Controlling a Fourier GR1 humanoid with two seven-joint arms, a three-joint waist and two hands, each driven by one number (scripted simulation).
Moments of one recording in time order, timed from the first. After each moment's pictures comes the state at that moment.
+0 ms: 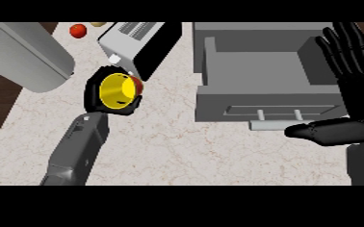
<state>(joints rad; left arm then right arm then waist) -0.65 0.11 0.30 -0.47 0.06 -0.13 -1.01 -0.26 -0.23 -0.16 -1.86 -0.14 0.19 0.13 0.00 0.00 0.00</state>
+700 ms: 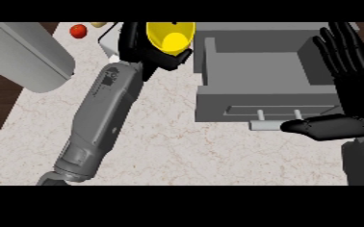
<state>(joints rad) -0.93 0.01 0.10 -0.78 0.10 0.05 -0.56 -0.27 -0.23 -0.16 -1.83 -0.11 0.18 0.11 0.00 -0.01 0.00</state>
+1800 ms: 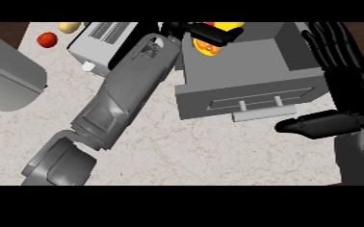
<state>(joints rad) -1.35 0.00 -0.19 -0.31 0.24 0.29 -0.23 -0.32 -0.22 -0.14 -1.79 -0.14 0.23 0.06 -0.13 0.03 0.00</state>
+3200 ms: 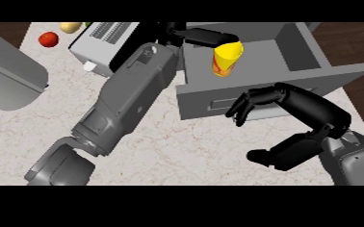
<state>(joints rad) -1.27 0.00 -0.24 -0.39 0.59 0.29 -0.48 -0.36 -0.37 0.17 -1.78 -0.16 0.62 0.20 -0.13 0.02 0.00</state>
